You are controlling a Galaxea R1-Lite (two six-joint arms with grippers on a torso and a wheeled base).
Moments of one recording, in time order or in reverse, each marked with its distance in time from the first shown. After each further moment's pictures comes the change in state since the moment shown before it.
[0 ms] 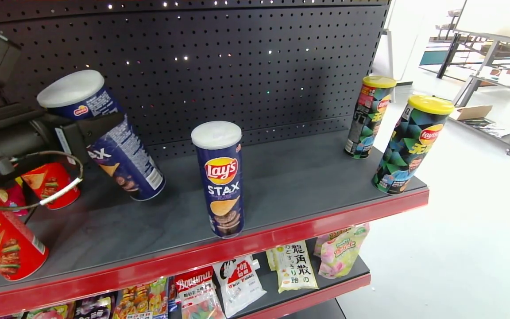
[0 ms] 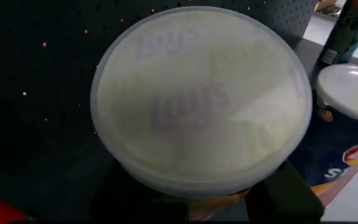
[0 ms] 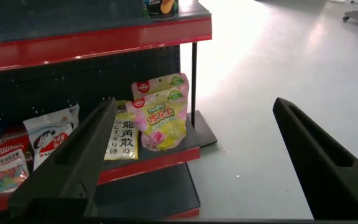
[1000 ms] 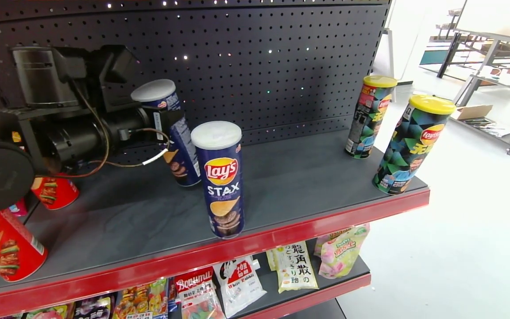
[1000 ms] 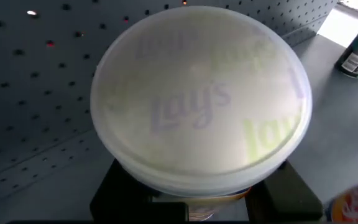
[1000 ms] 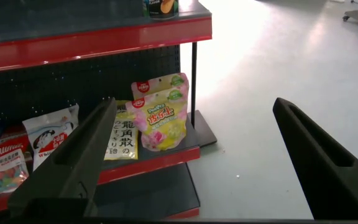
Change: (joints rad) left arm -0.119 0.360 -0.261 0.001 0.117 -0.066; right arm 0.000 0.000 0.000 0.001 0.000 0.000
